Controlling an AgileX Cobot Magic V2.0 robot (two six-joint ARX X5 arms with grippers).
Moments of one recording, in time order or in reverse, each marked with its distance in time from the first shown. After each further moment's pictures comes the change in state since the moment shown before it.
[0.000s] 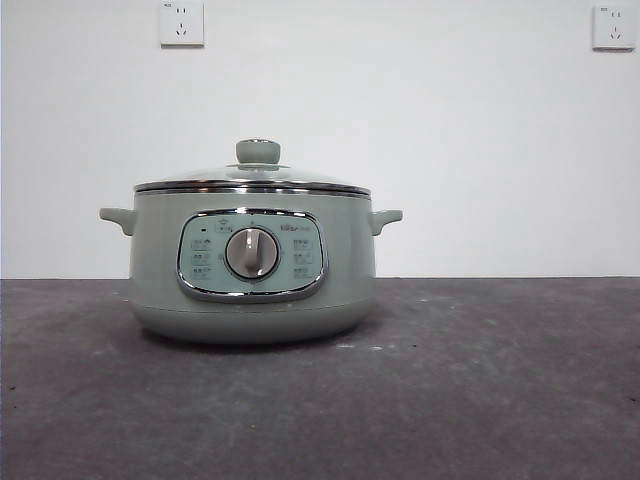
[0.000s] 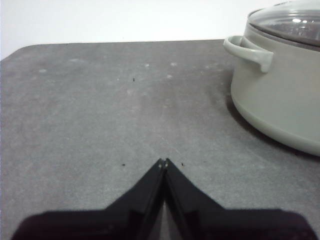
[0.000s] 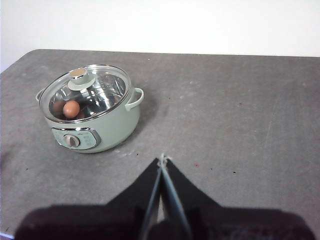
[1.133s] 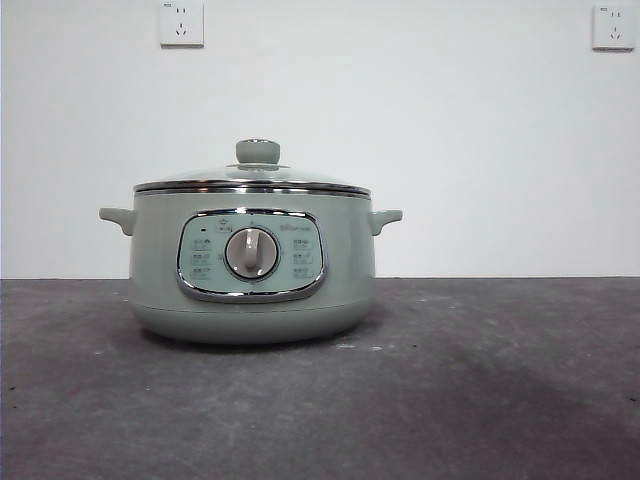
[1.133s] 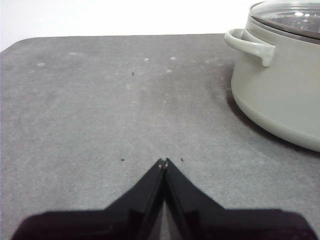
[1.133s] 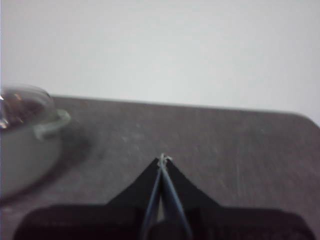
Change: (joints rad) left arm 0.000 0.018 0.000 0.000 0.000 -0.002; right arm -0.651 -0.484 -1.236 1.111 -0.382 -0.291
